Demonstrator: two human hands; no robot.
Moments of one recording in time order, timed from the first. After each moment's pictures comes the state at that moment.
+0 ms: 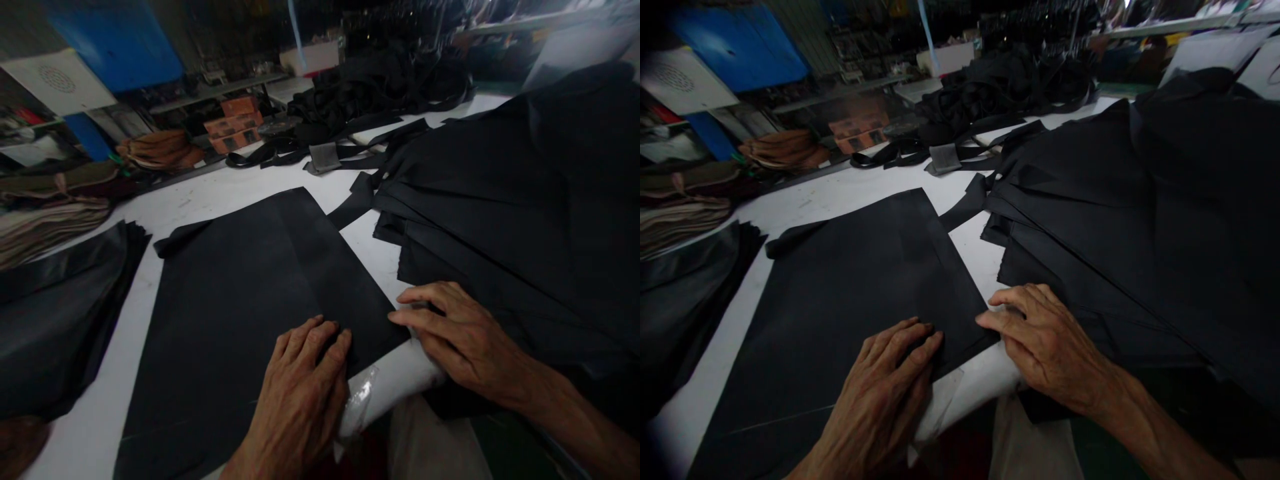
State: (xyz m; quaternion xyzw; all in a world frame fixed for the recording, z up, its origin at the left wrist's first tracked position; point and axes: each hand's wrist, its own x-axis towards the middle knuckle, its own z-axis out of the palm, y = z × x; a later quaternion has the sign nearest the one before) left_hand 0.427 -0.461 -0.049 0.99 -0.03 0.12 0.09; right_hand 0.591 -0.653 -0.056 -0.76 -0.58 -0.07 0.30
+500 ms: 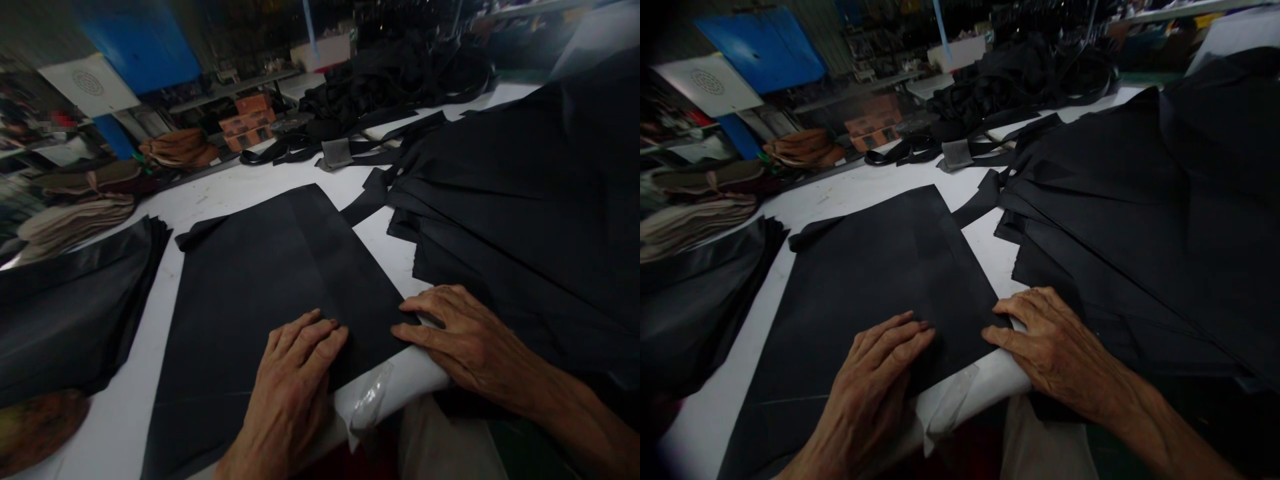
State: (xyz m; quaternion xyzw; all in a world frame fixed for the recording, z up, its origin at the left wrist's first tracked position) left_hand 0.414 -0.445 -0.041 0.98 -0.02 0.15 0.11; right_hand 0.587 -0.650 -0.059 -0.74 -0.63 -0.07 0.23
